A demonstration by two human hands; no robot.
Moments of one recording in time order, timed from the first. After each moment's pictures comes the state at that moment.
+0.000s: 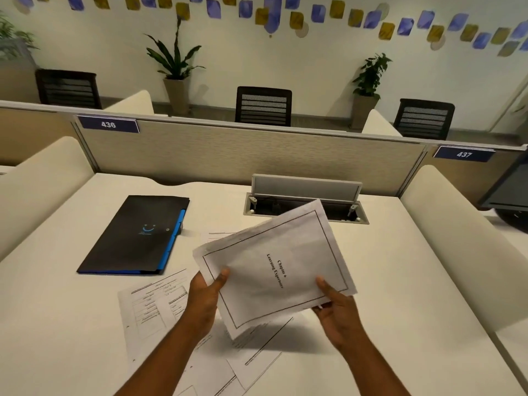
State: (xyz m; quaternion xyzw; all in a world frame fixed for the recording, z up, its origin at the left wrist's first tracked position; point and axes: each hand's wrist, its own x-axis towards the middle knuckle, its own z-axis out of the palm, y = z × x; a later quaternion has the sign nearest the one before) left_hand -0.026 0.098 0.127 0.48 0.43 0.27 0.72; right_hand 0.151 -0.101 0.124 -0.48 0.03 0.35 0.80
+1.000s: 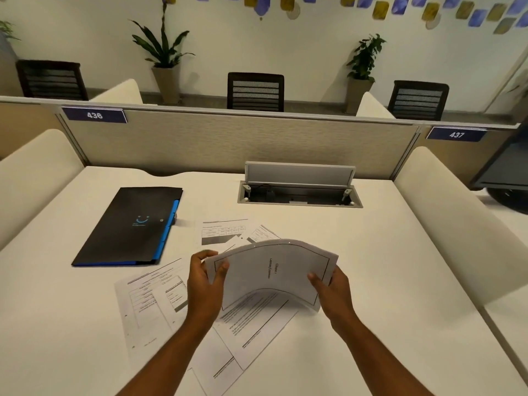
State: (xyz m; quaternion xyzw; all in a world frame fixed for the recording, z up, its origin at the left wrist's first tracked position) left_hand -0.026 0.073 0.126 0.64 0.39 0.35 0.56; right_hand 0.162 -0.116 0.095 -0.74 -0.14 0.20 0.63
